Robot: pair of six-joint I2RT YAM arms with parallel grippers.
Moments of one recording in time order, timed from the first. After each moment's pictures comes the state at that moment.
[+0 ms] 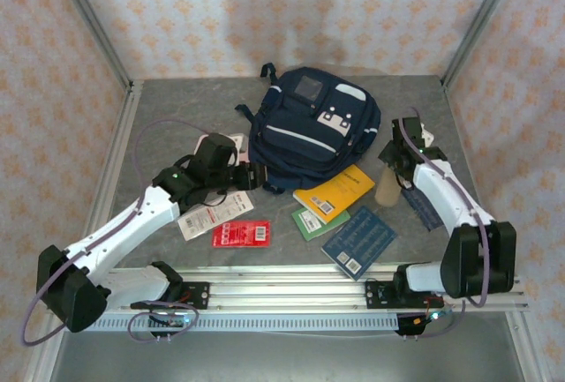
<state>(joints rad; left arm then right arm) -0.58 1.16 0.97 -0.56 0.13 -0.62 0.11 1.31 0.96 -0.62 0.24 0.70</state>
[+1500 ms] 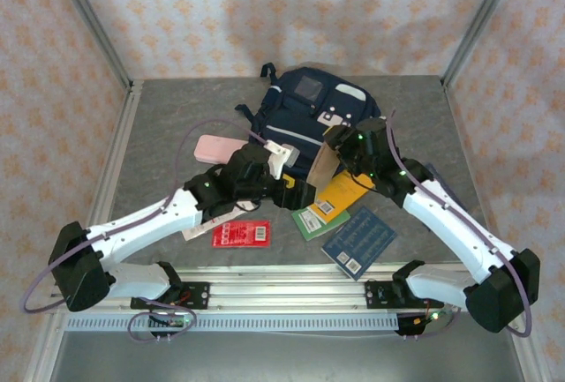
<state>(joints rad) -0.82 1.30 0.99 -0.23 0.30 -0.53 0.54 1.14 1.00 -0.40 0.00 1.22</state>
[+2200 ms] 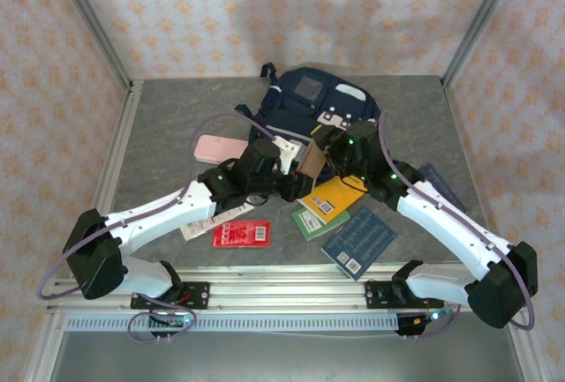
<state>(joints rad) -0.82 1.38 1.04 -0.24 0.24 -0.49 0.62 1.16 0.99 -0.31 0.01 1.32</state>
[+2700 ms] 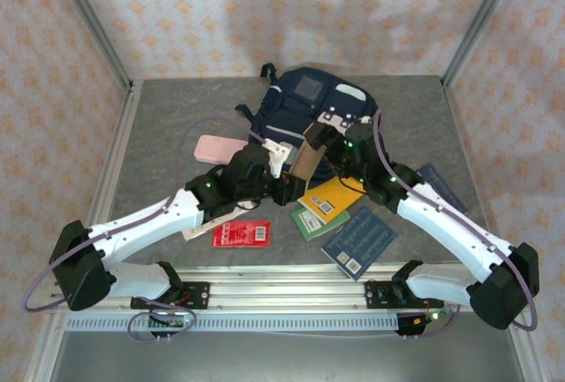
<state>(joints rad) -0.82 1.25 0.96 -0.24 0.18 -0.49 0.64 1.14 0.98 -0.29 0.03 1.11</state>
